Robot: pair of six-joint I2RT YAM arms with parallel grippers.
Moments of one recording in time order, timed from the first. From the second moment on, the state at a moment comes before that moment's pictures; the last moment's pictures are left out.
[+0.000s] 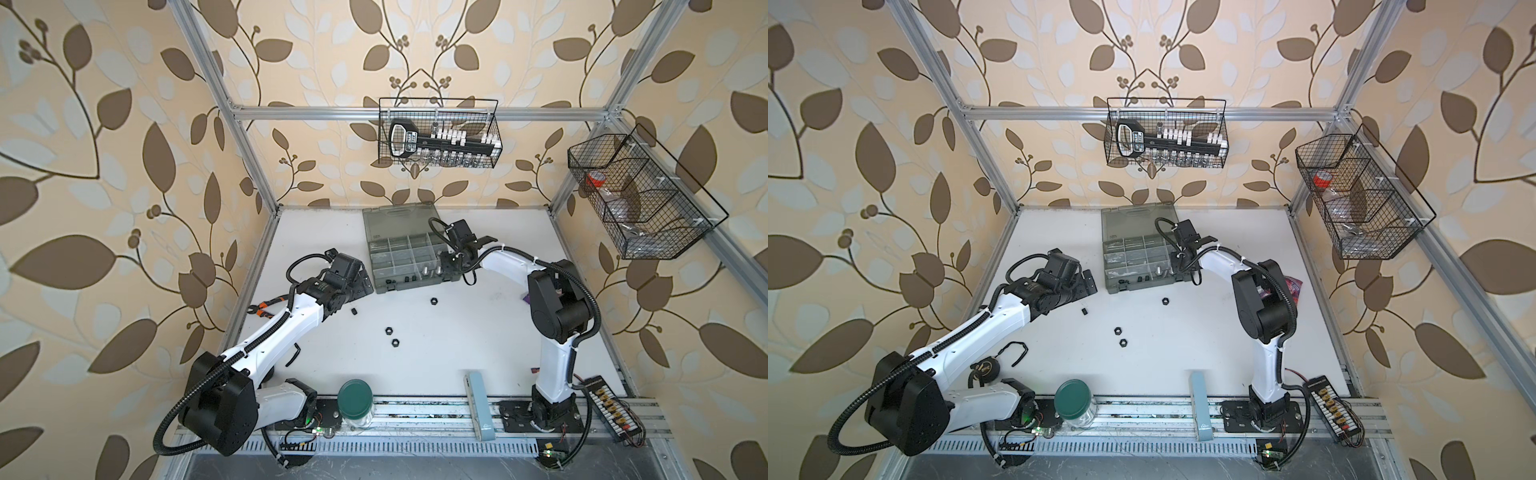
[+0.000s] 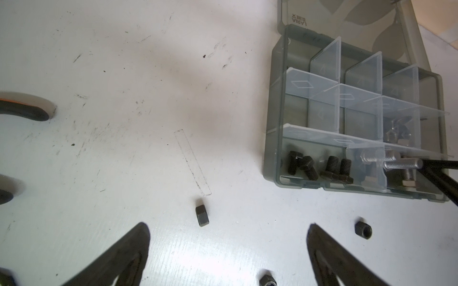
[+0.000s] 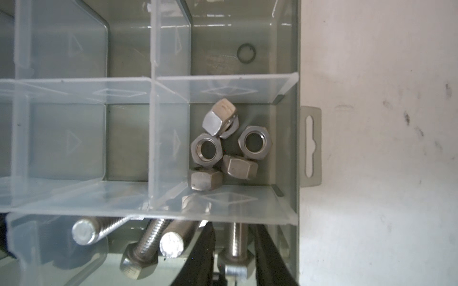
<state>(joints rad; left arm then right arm) -0.42 1.23 0.88 -0.60 -0.22 -0.76 0.40 1.99 1.44 -0.52 0.10 0.26</state>
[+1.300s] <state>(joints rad) -0.41 1.58 0.84 -0.60 -0.09 -0.77 0.40 1.71 1.28 -0.47 0.12 0.26</state>
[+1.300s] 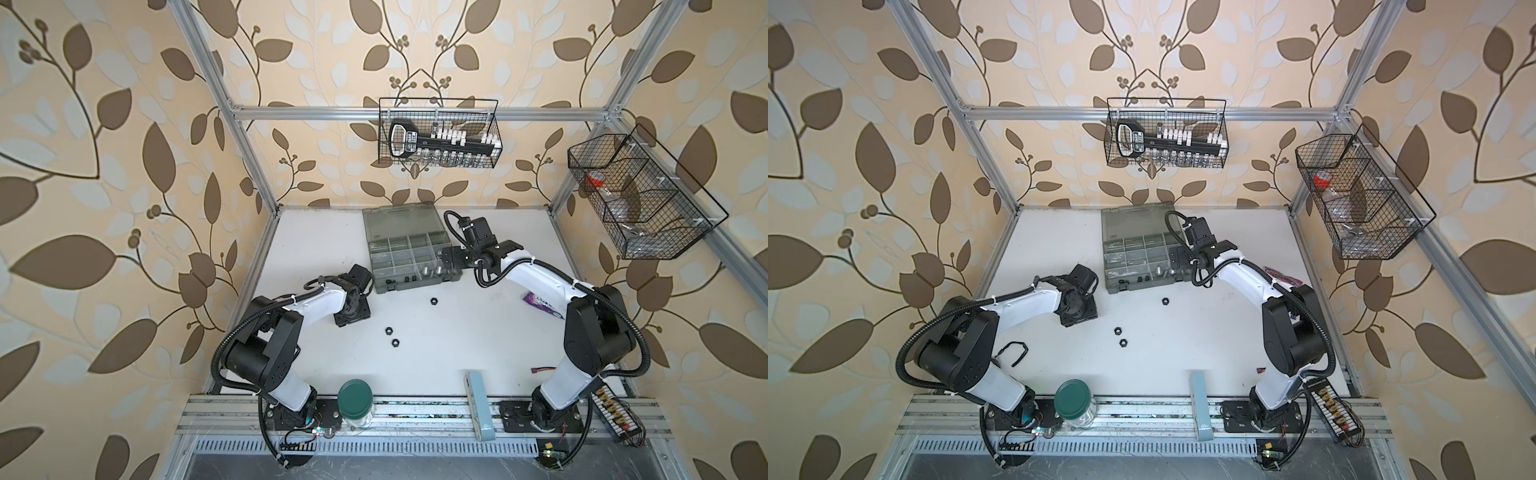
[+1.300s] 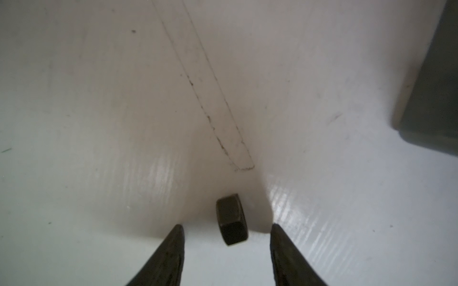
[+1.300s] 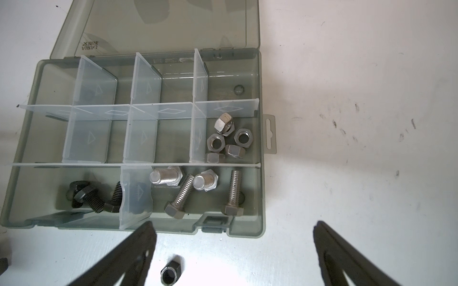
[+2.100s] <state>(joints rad) -0.40 1.63 0.89 -0.58 -0.11 -0.79 0.40 1.71 1.26 -0.46 0.11 0.27</state>
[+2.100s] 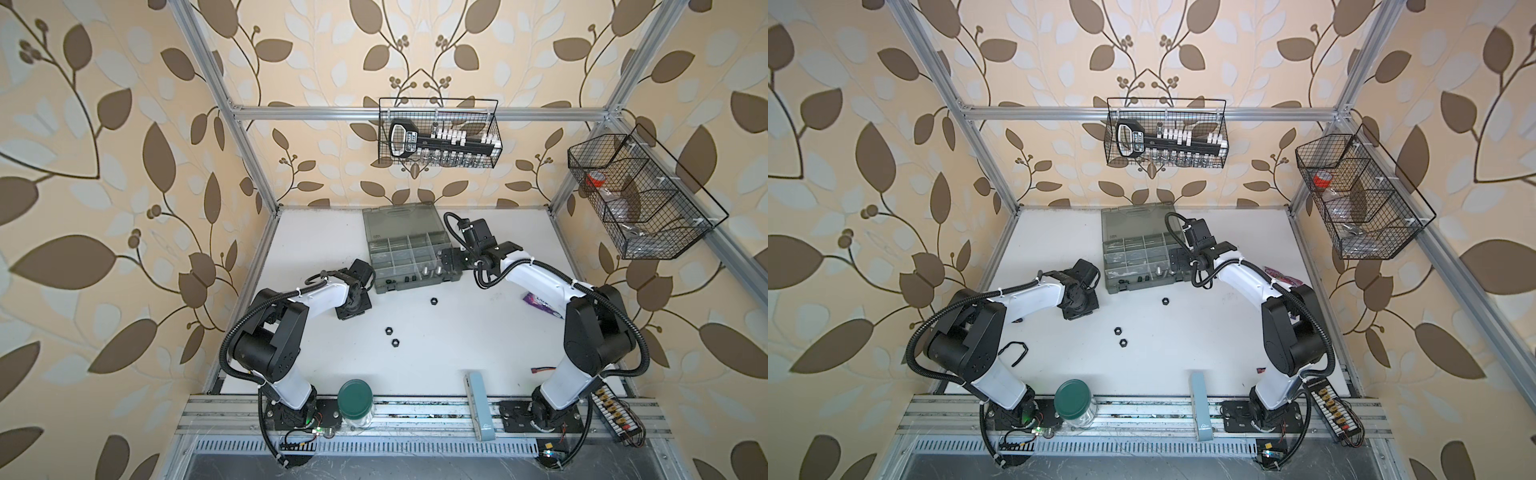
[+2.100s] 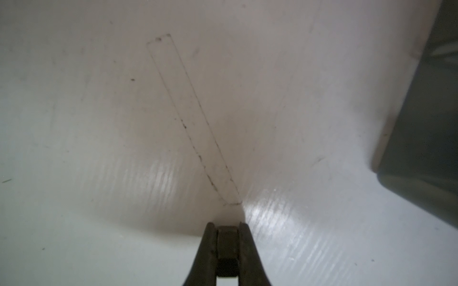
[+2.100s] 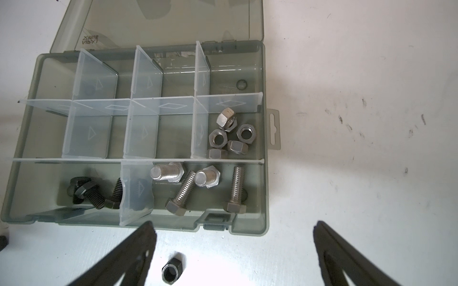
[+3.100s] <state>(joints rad) -0.40 1.82 1.42 -0.62 -0.05 -0.68 0.63 1.54 0.99 -0.46 0.21 0.43</state>
